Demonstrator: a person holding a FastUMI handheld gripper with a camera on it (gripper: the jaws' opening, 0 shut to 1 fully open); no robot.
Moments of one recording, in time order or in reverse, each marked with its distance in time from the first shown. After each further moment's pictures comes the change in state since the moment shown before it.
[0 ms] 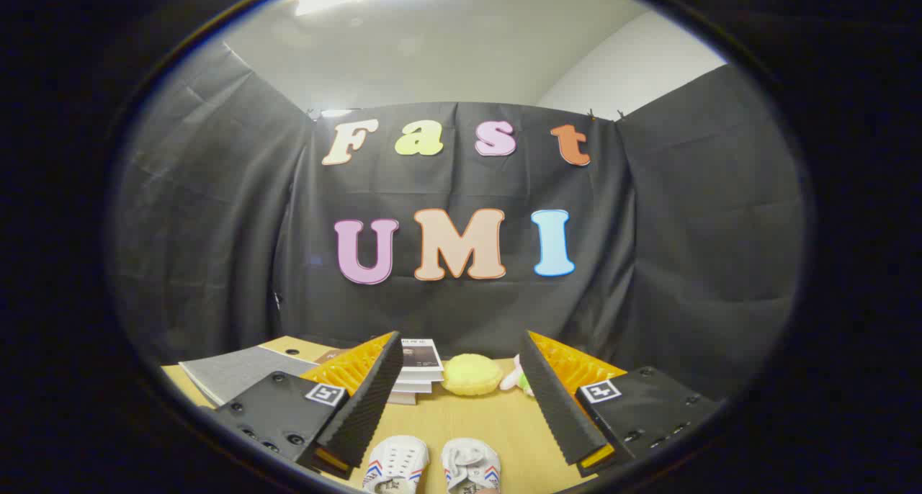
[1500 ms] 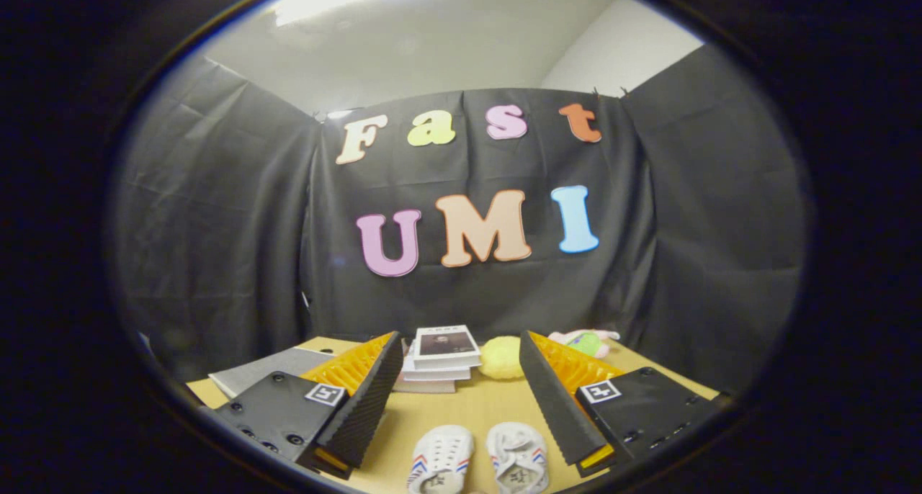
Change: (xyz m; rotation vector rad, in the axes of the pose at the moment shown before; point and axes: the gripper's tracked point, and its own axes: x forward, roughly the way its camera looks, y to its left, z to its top) arm -0.017 0.052 -0.039 0.134 0.100 0.082
